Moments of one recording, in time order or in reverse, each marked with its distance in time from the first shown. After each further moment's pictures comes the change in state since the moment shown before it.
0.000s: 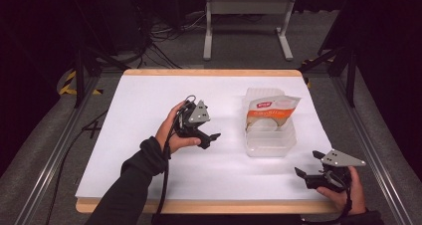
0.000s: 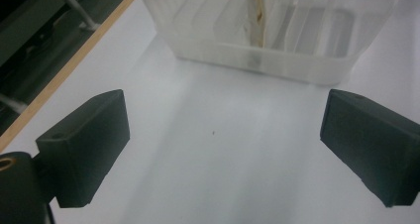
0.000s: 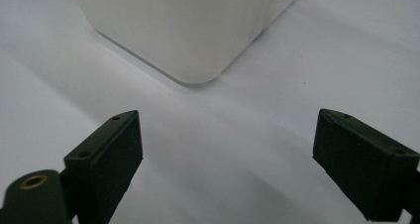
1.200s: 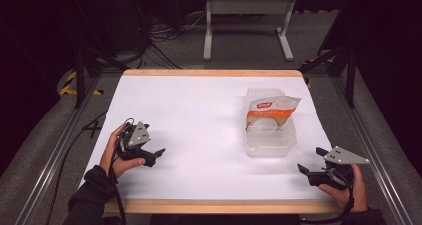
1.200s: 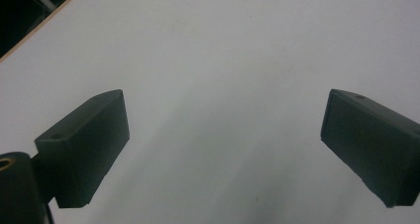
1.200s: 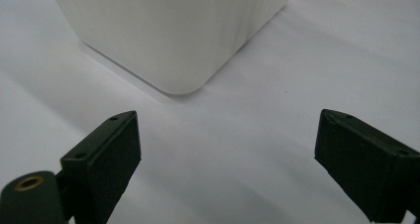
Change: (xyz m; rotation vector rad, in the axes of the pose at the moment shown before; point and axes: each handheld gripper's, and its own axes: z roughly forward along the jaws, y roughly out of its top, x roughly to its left) left arm 0.010 -0.141 -0.081 0.102 0.169 -0.167; right arm -0.007 0.004 -0.003 -0.023 -0.024 0.006
